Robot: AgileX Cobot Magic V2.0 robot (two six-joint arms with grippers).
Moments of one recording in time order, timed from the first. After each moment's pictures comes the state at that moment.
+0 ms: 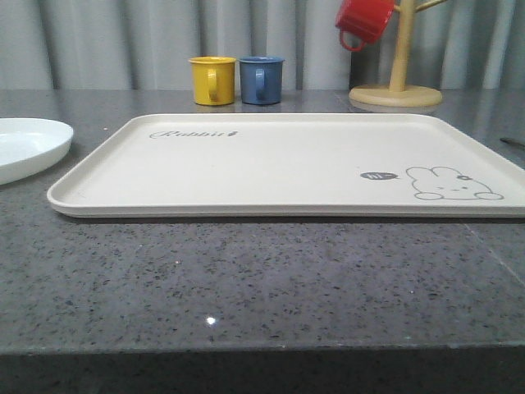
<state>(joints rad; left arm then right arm) -0.02 0.41 -0.70 -0.05 0.61 0.08 0.02 0.41 -0.65 0.06 0.62 0.01</state>
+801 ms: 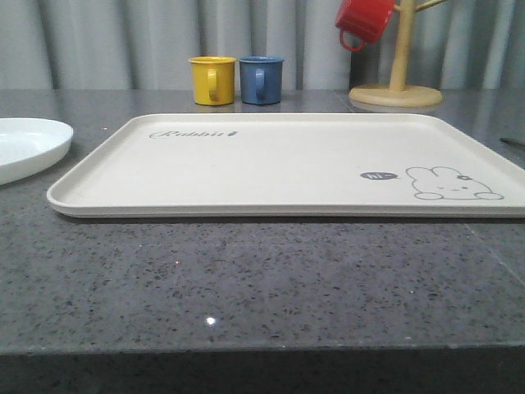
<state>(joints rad) -0.02 0.54 -0.70 -0.05 0.68 0.08 0.02 0.57 -0.65 0.06 0.67 0.01</state>
